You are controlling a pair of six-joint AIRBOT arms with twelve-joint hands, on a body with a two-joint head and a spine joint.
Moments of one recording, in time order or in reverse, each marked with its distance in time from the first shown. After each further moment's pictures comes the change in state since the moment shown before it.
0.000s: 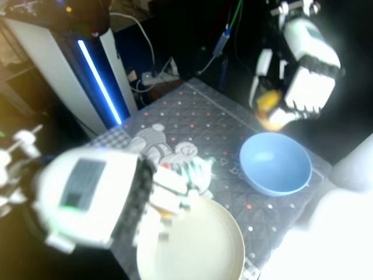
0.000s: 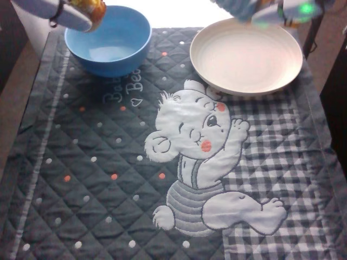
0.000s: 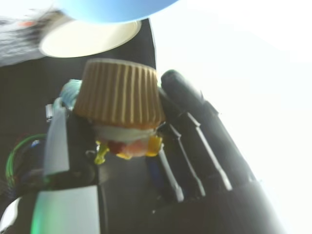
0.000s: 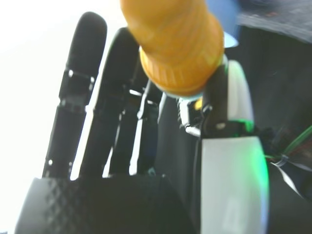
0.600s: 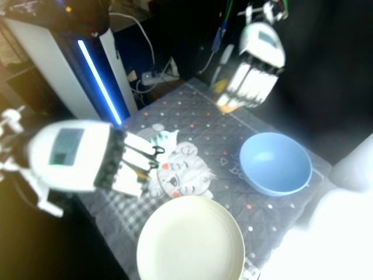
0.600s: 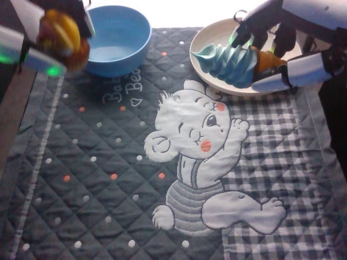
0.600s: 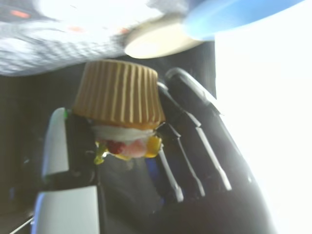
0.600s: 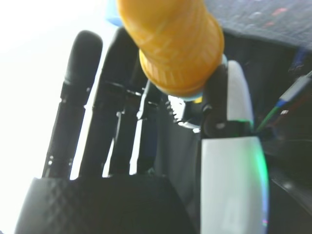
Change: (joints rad) left arm 0.109 0.232 -0.248 -0.023 -0.233 0.001; right arm -0.196 0.126 -0.217 -0.019 0.156 0.019
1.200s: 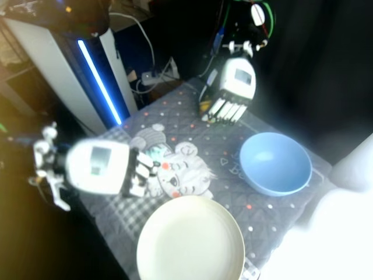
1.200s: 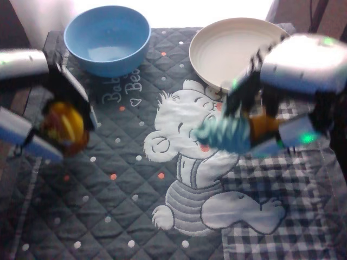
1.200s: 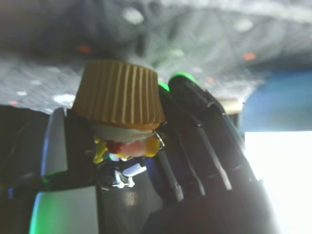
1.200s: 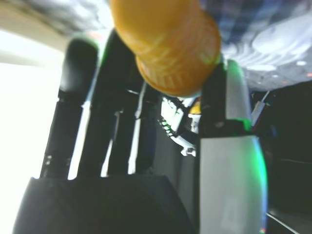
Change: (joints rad) left arm 0.235 0.023 -0.099 0.027 0.003 -0.036; right arm -0.075 0.024 -0.100 -0.154 -0.078 0.070
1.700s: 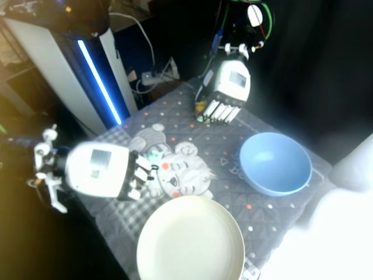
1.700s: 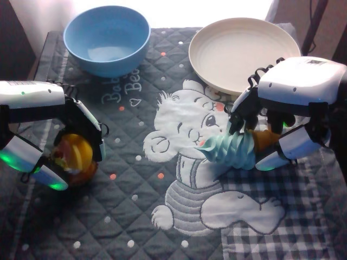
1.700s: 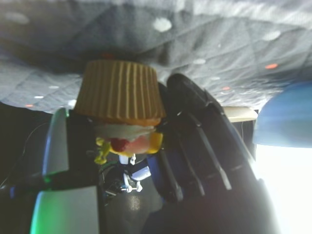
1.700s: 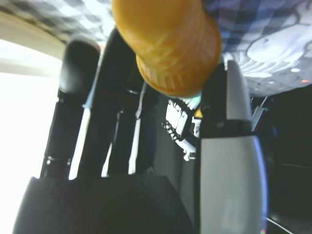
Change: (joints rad) left arm 0.055 -0.041 -0.014 0.133 0.032 -0.099; right arm -0.034 -0.055 0.044 -0.135 -0.107 0.148
